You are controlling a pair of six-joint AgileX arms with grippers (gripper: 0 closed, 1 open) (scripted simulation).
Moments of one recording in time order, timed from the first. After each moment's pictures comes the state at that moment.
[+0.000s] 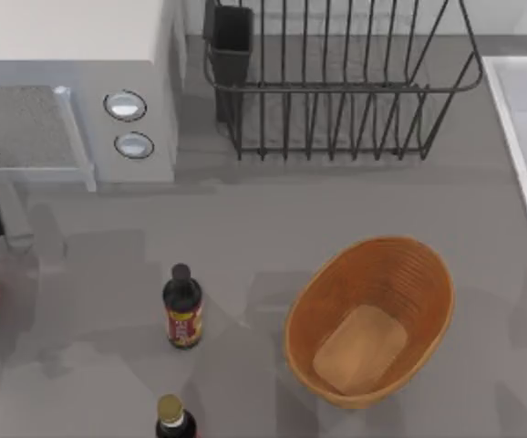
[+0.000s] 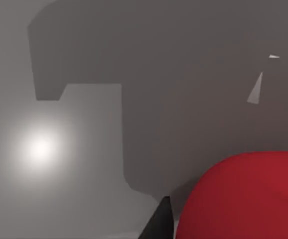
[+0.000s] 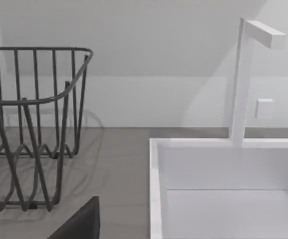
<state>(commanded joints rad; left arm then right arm) 0.11 1.91 1.10 -0.76 0.00 1.21 0.00 0.00 0.00 0.00 0.00 0.00</state>
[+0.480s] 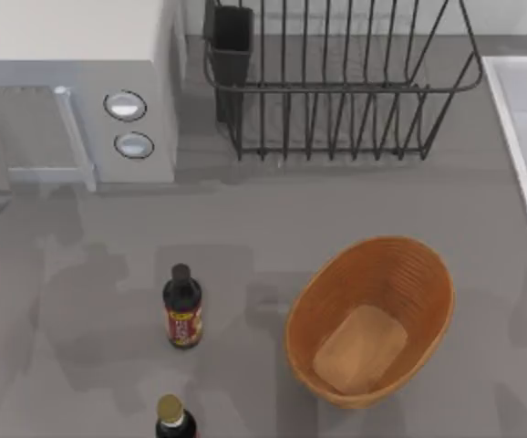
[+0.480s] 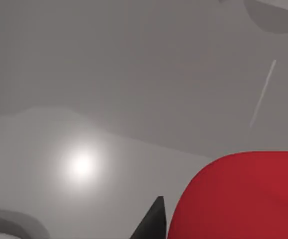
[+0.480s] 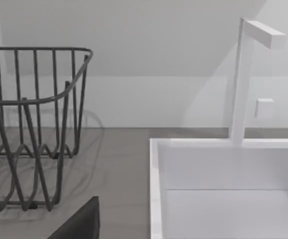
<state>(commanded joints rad) 0.08 1.70 1.25 -1.06 0.03 1.34 0.00 0.00 0.00 0.00 0.00 0.00</state>
